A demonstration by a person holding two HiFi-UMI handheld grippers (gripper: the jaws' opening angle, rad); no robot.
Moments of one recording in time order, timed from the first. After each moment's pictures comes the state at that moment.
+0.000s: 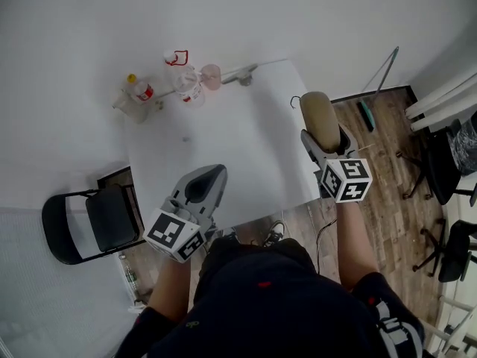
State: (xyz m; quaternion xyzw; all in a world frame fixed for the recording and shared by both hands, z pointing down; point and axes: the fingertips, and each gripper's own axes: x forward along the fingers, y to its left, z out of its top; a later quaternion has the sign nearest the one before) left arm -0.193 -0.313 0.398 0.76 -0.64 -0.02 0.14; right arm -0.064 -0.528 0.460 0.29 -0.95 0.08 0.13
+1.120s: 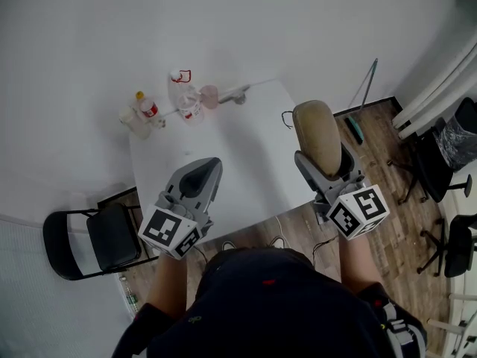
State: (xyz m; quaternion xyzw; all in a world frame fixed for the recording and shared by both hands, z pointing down) left arm -0.182 -0.276 0.321 0.78 -0.63 -0.01 0.03; right arm -0.035 -0.397 0.306 0.22 -0.97 0.06 -0.02
